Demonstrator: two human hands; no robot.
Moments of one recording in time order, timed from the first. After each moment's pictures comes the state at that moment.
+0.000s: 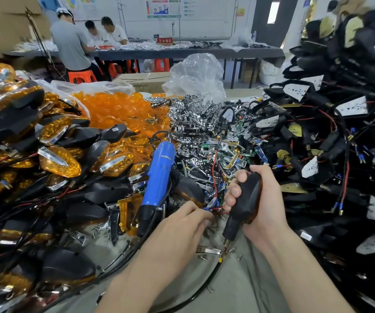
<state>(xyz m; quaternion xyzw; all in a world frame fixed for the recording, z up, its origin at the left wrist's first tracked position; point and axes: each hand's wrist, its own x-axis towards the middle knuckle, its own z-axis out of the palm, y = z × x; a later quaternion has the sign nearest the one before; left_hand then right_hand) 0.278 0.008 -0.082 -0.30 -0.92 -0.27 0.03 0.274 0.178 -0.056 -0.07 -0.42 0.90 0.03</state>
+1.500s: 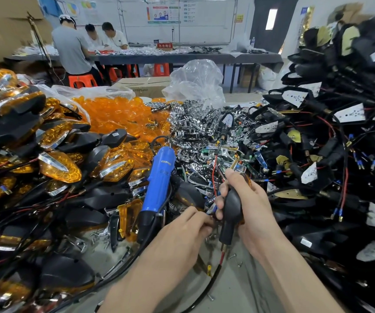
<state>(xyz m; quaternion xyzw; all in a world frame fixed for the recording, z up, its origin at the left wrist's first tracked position) 0.279 0.009 -0.077 -0.30 -0.91 -0.29 0.03 0.270 0.170 -0.065 -0.03 -0.55 0.83 0.09</state>
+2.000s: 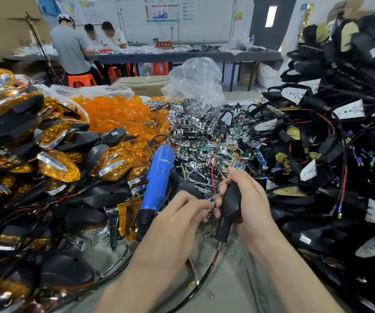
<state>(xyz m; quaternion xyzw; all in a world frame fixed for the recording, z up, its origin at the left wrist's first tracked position) 0.285 0.007 -0.063 -0.31 -0.84 -0.40 0.19 0.269 0.165 -0.065 -0.03 -0.50 0.86 0.10</state>
